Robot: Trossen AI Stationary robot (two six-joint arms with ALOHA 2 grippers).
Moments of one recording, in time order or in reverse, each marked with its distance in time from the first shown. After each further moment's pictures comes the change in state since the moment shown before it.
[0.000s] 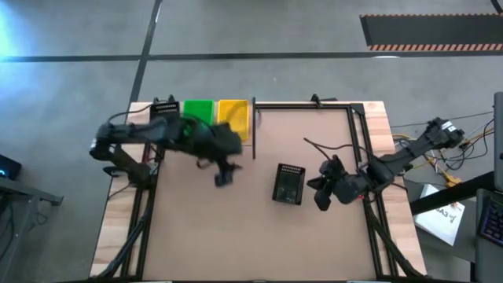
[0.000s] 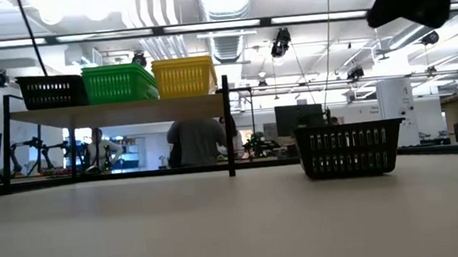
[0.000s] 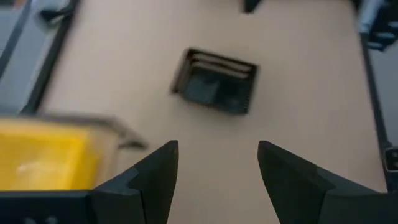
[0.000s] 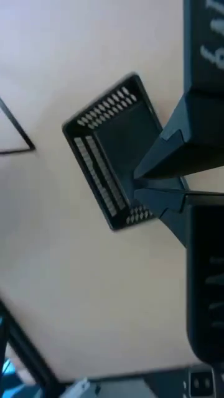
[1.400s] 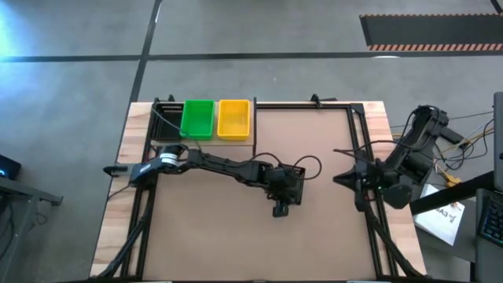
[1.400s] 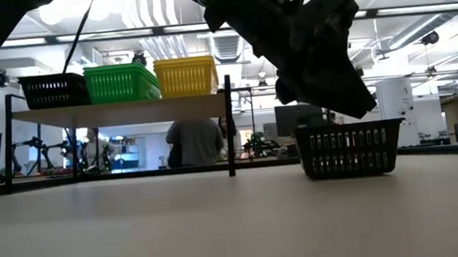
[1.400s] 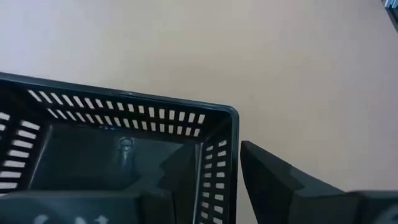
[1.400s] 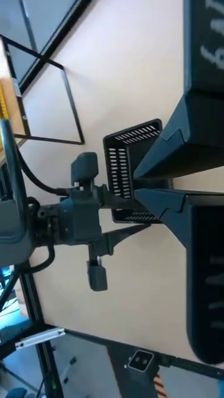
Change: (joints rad) left arm -0.017 0.685 0.000 0.719 0.245 0.061; right arm 0.421 -0.316 0.016 -0.314 0.332 -0.083
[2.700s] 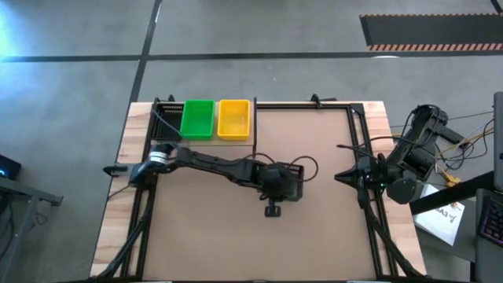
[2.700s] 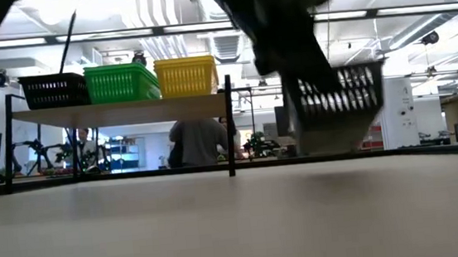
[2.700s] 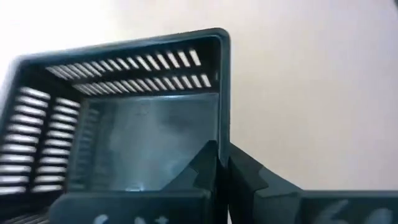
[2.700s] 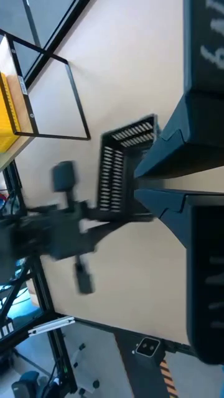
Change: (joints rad) left arm -0.029 -0.108 -0.018 -0.152 -0.085 0.049; right arm 0.000 -0.105 -0.001 0.018 -0.001 -0.024
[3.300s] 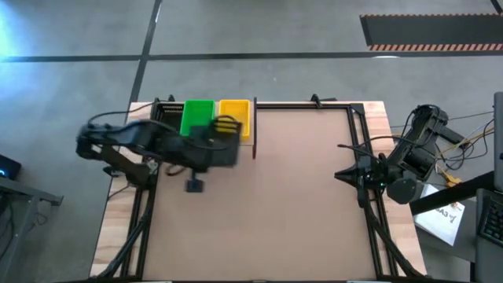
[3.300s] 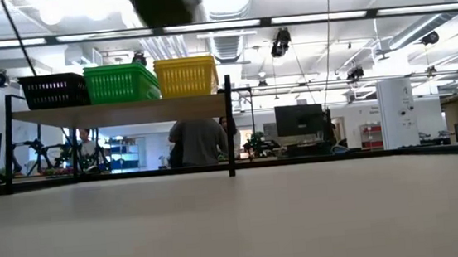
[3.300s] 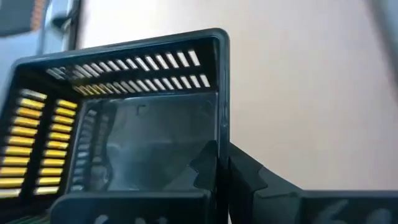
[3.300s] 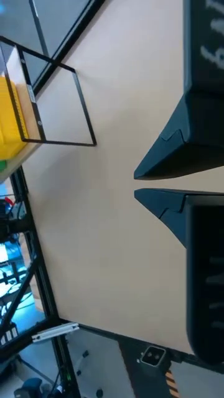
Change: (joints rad) left arm -0.084 -0.704 -0.012 -0.743 -0.263 -0.002; right arm 0.000 -0.003 0.000 -0.002 0.033 -0.016
